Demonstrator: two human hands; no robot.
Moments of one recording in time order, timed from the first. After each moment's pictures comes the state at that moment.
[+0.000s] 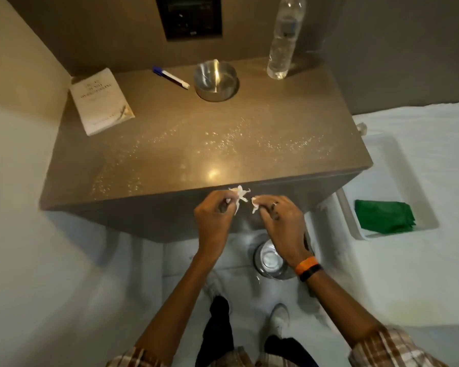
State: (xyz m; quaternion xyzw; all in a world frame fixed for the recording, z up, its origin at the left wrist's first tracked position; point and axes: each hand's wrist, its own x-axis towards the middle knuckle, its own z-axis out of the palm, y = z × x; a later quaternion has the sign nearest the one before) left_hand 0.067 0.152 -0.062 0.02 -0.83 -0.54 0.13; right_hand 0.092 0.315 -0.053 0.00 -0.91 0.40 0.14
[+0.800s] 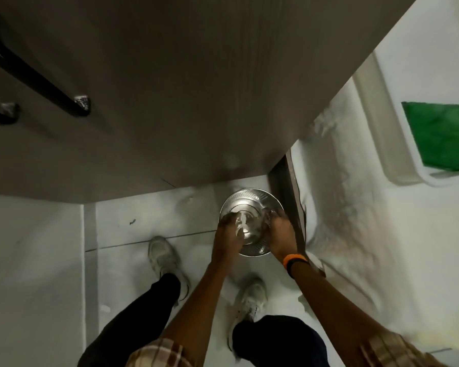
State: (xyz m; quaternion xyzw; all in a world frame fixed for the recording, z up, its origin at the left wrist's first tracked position) left_hand 0.167 0.334 -0.563 0.07 -0.89 -0.38 -0.22; right_hand 0.164 0.482 -0.537 -0.15 -0.93 0.24 -0.25
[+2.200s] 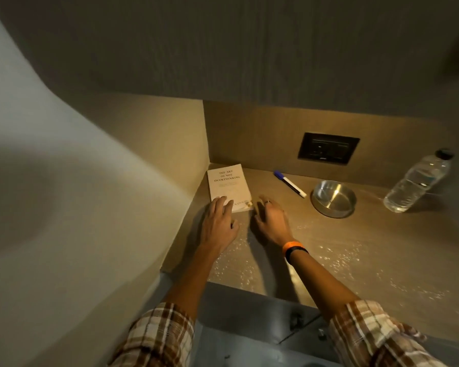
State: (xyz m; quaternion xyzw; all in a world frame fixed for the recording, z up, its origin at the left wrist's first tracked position) left_hand -0.117 -0.120 -0.022 0.06 -0.99 -0.13 0.07; right_hand -0.169 0.051 0.001 0.16 -0.94 0.30 -0.05
